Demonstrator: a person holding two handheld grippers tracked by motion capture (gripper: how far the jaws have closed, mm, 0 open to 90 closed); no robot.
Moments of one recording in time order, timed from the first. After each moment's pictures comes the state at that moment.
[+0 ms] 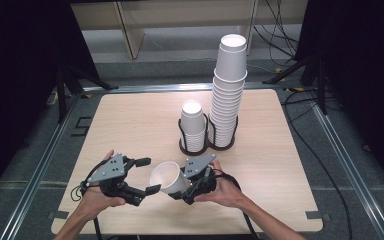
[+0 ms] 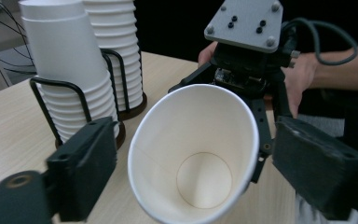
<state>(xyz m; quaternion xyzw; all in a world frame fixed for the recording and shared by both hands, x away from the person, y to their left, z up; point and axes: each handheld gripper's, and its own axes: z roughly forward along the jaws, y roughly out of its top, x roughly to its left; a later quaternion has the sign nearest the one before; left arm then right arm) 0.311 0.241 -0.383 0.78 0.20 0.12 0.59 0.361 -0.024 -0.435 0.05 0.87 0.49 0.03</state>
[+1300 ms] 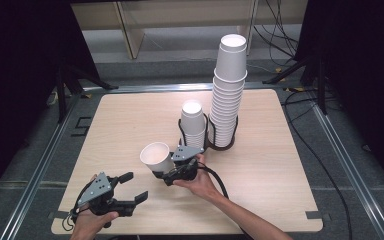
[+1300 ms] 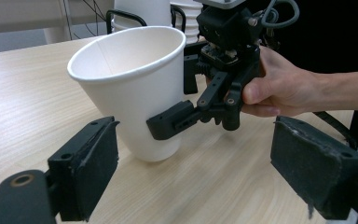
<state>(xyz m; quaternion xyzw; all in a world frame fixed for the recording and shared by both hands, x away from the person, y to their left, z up) 0.278 0.270 -0.435 0.73 0.32 0.17 0.57 0.405 0.024 -0.477 0.16 0.81 0.56 0.07</state>
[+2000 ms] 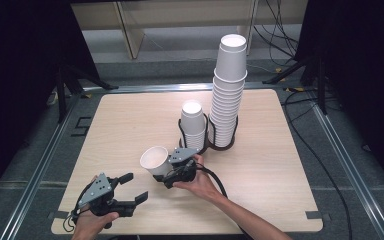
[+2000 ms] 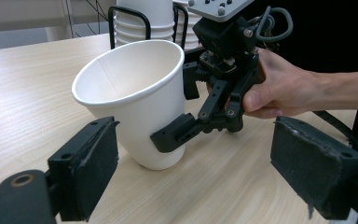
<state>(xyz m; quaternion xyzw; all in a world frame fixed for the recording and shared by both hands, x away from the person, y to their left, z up) 0.278 0.270 -0.440 0.73 0.32 0.17 0.58 0.407 0.027 -0.484 0.14 0.83 0.53 0.07</state>
